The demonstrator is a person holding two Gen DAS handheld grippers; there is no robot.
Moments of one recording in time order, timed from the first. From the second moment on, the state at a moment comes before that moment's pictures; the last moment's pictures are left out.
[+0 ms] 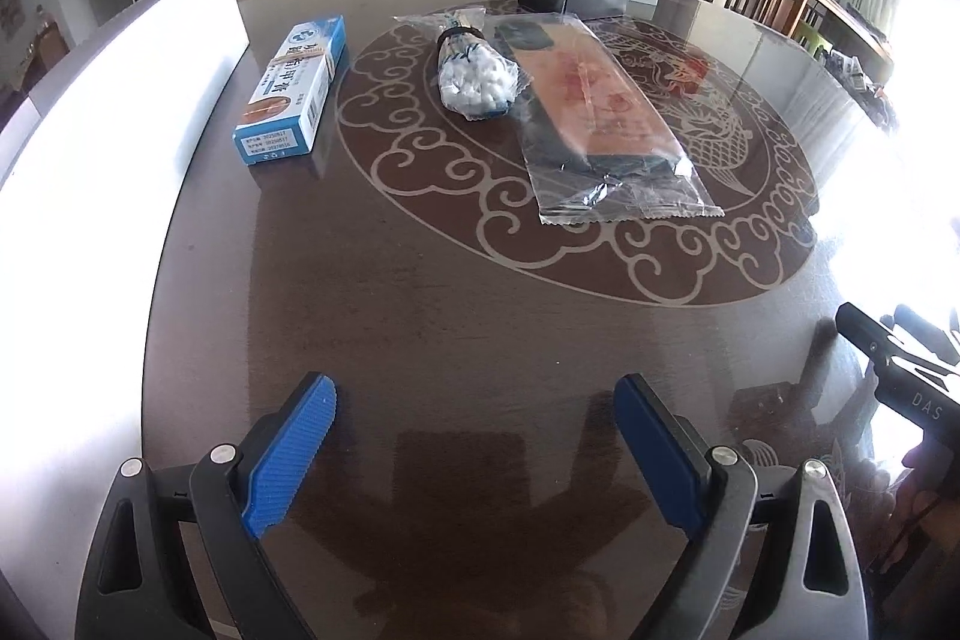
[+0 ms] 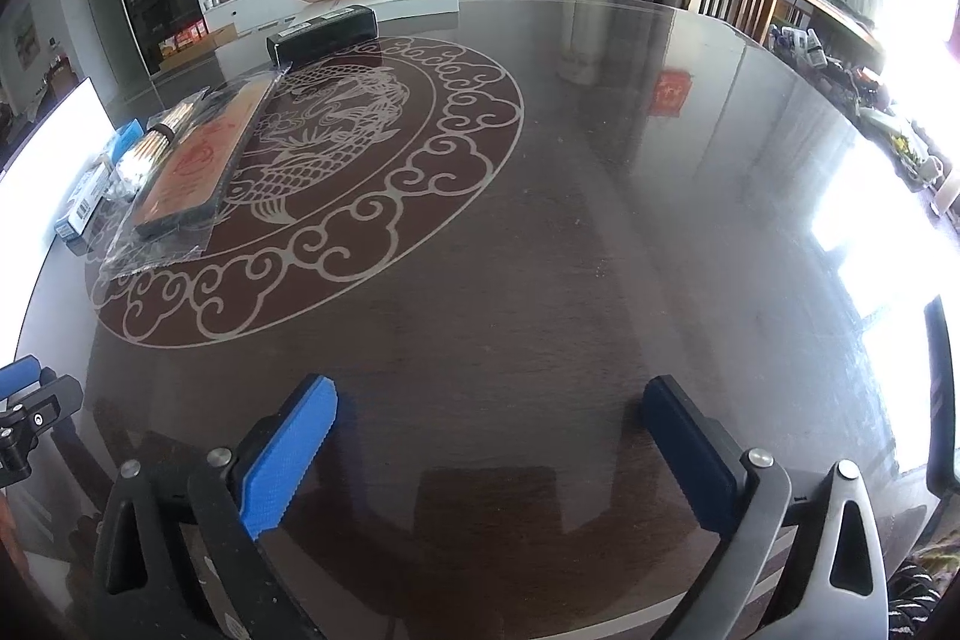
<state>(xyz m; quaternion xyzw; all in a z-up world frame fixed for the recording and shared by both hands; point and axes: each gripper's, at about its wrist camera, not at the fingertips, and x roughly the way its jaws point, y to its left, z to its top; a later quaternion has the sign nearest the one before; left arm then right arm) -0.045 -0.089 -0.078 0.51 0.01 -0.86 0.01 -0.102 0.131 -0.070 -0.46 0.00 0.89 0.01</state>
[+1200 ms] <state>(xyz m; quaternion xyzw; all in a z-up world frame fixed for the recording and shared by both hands) -0.248 -0.113 -0.065 0.54 0.07 -0.84 -0.01 -0.101 0.131 -0.069 -0.46 0.00 0.89 0.01</state>
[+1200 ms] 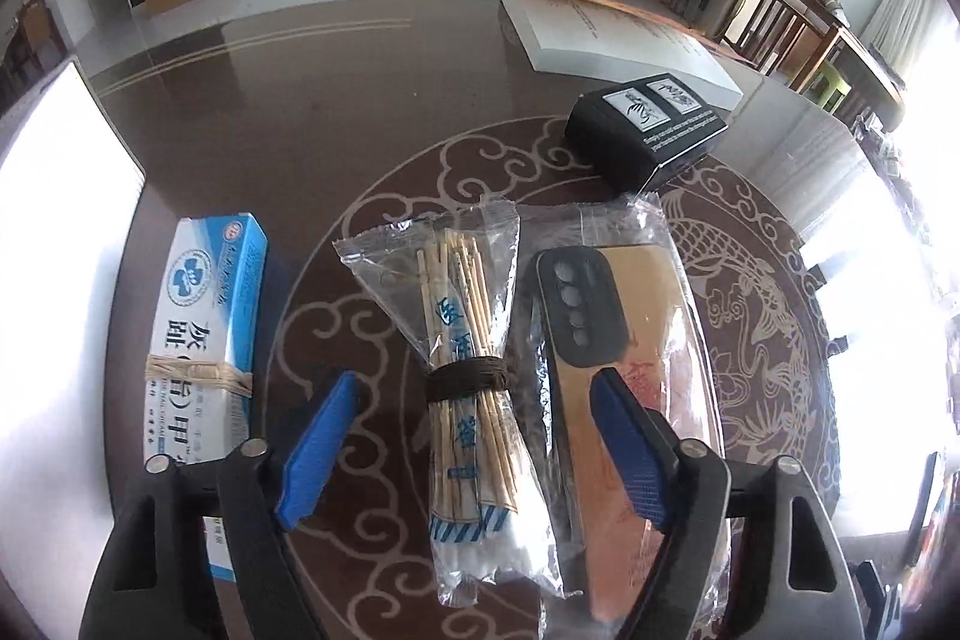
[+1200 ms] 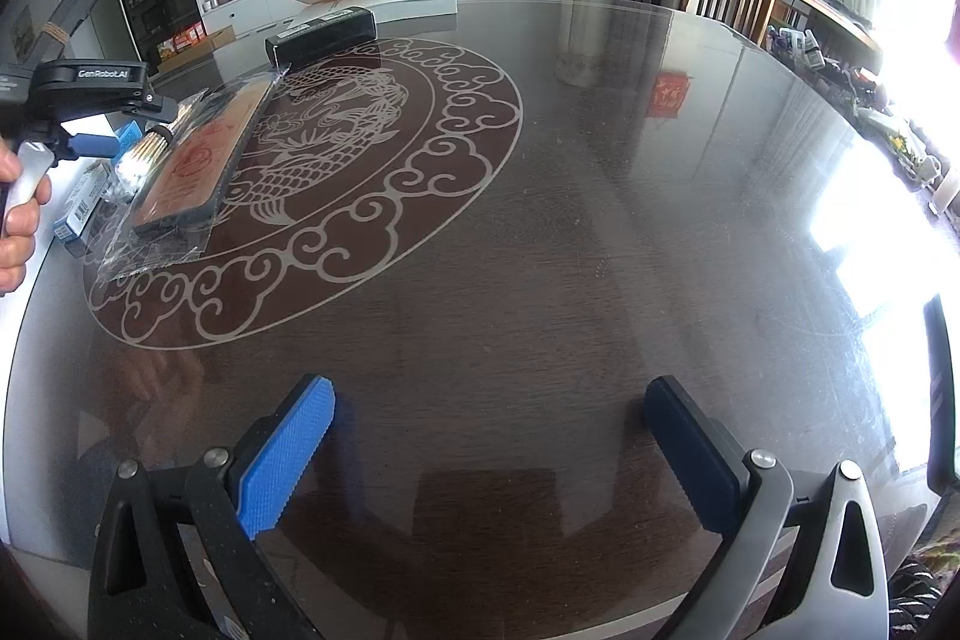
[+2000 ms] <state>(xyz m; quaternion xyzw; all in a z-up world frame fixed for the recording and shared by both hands) -0.041 -0.107 -0.068 0.50 0.03 -0.87 -0.02 -0.102 0.131 -0.069 -0.46 0.00 0.89 0.01</state>
